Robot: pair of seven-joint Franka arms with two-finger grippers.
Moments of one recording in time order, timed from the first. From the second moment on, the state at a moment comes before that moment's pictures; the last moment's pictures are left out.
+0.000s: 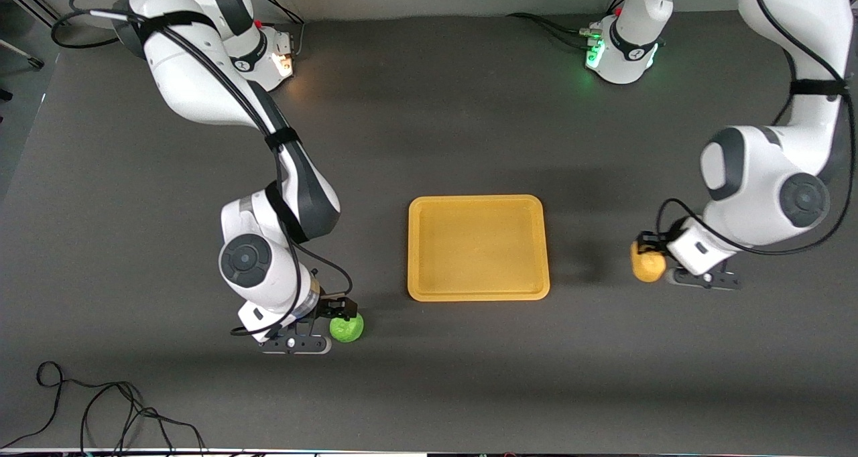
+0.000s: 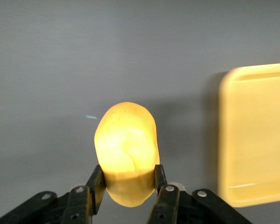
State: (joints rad) left arm -0.22 0.30 0.04 -1.89 -0.17 2.14 -0.02; right arm 0.41 0.88 -0.05 -1.12 0.02 2.10 0.42
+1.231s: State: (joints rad) left arm -0.54 0.51 0.05 -1.92 -0.17 2.41 -0.33; right arm 0.42 0.98 -0.06 -1.10 0.02 2.22 0.43
